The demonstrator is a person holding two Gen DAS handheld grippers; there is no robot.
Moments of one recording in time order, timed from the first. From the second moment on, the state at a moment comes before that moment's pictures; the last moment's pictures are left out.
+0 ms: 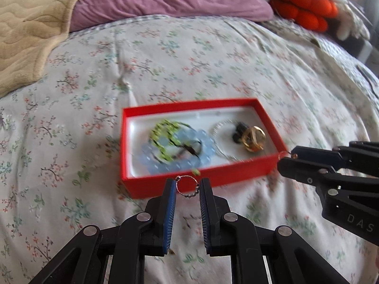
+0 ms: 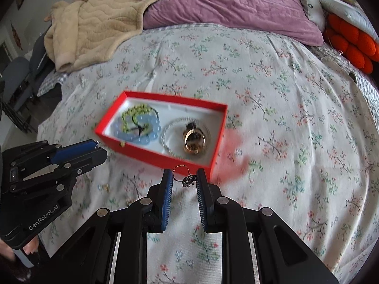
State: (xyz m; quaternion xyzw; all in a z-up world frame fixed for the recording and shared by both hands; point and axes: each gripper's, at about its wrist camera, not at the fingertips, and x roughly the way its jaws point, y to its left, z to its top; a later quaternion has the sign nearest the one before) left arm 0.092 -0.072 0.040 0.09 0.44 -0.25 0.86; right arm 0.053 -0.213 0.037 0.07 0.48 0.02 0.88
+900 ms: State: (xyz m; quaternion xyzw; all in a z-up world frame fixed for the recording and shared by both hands) left arm 0.144 -0.068 0.022 0.08 0.43 -0.20 0.88; right arm 0.111 -0.214 0.021 0.09 0.46 0.01 0.88
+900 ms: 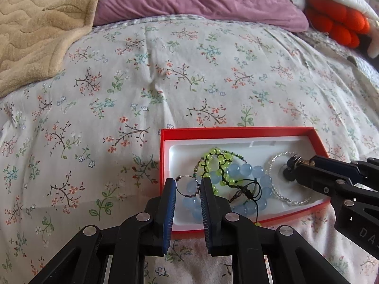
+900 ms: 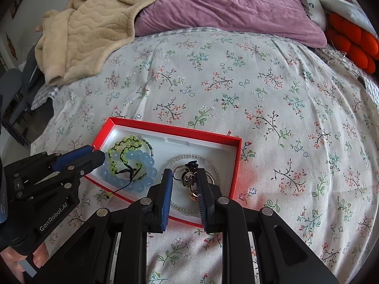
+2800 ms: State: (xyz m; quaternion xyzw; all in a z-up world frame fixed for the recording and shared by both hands) left arm 0.053 -0.024 -0.026 0.08 0.50 -0.27 0.82; right arm 0.002 -0.235 -0.005 0.05 0.57 -0.04 0.82
